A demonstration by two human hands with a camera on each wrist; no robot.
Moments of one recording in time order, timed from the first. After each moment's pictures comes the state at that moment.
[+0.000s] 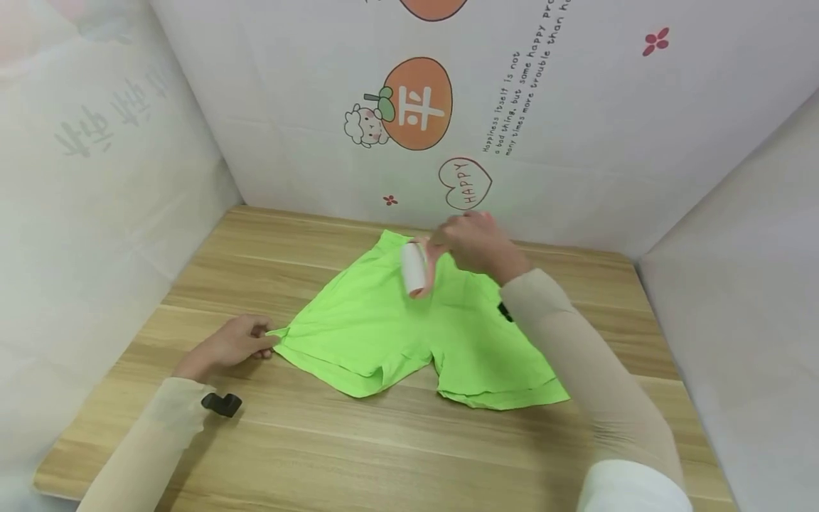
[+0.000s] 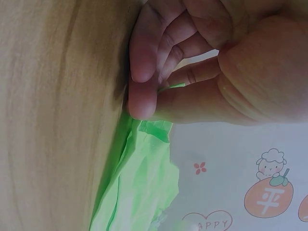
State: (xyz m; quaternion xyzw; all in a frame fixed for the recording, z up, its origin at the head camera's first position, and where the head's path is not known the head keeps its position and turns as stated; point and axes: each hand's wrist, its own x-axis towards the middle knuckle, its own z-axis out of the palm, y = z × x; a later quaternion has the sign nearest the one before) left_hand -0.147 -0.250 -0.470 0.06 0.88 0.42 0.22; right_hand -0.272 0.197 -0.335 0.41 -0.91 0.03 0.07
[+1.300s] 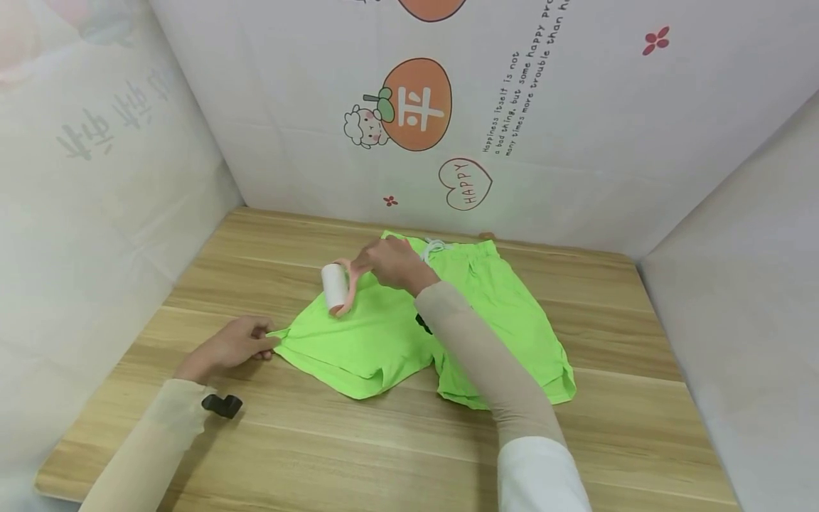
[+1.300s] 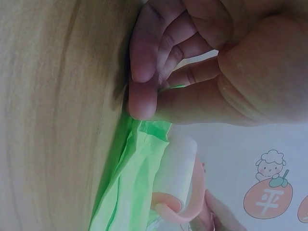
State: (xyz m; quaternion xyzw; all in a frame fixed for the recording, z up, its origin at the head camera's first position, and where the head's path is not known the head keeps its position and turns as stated) left_hand -0.147 -0.248 -0.470 0.05 0.88 0.42 0.22; right_hand -0.290 0.078 -0.408 0.46 -0.88 0.10 0.02
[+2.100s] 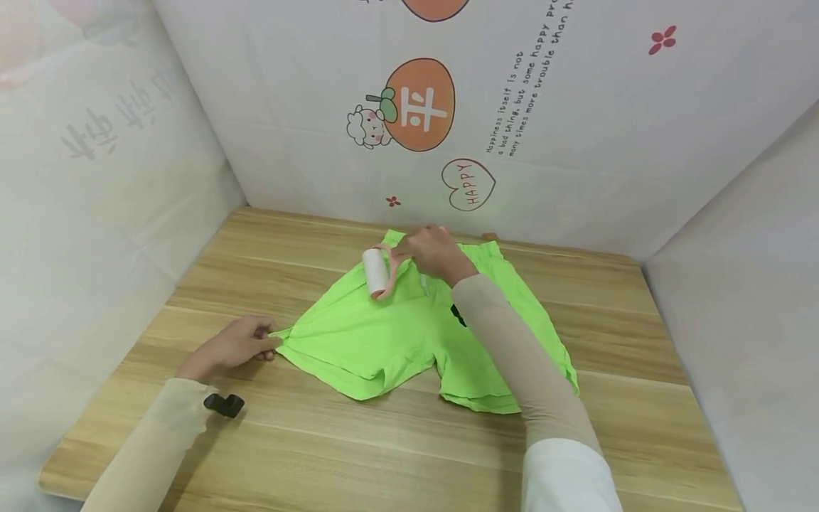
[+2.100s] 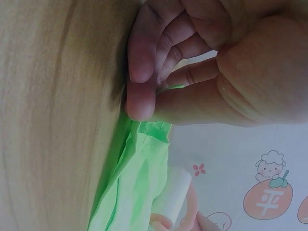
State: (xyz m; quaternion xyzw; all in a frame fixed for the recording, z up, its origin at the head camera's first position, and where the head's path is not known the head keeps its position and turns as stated) left_hand -0.147 -0.248 -0.469 0.05 0.88 0.42 0.22; right_hand -0.310 0.140 -0.402 0.42 -0.90 0.10 0.05
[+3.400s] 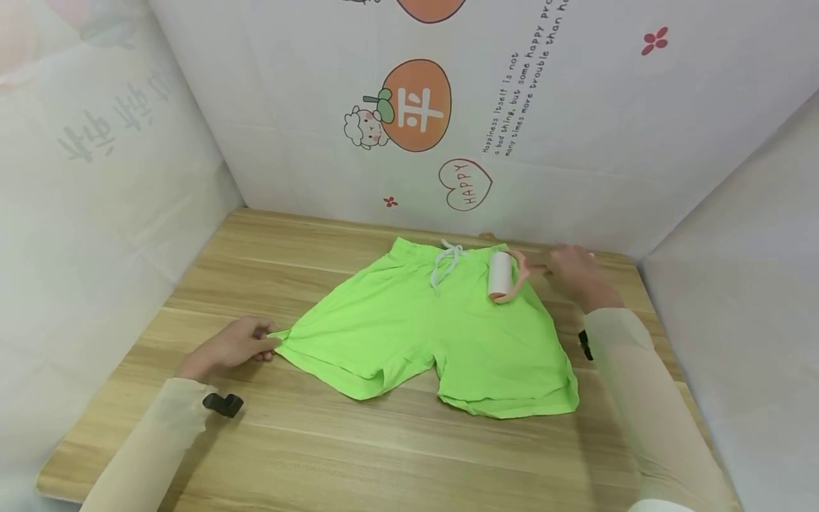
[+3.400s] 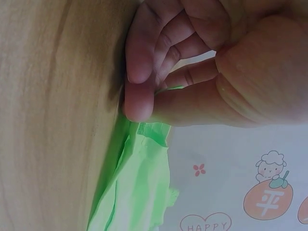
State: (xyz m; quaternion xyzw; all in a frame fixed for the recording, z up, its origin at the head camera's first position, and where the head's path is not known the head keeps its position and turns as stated) left_hand -0.148 -0.249 -0.470 0.05 0.87 0.43 0.23; right_hand -0.265 0.368 -0.397 0.25 -0.97 0.04 0.05
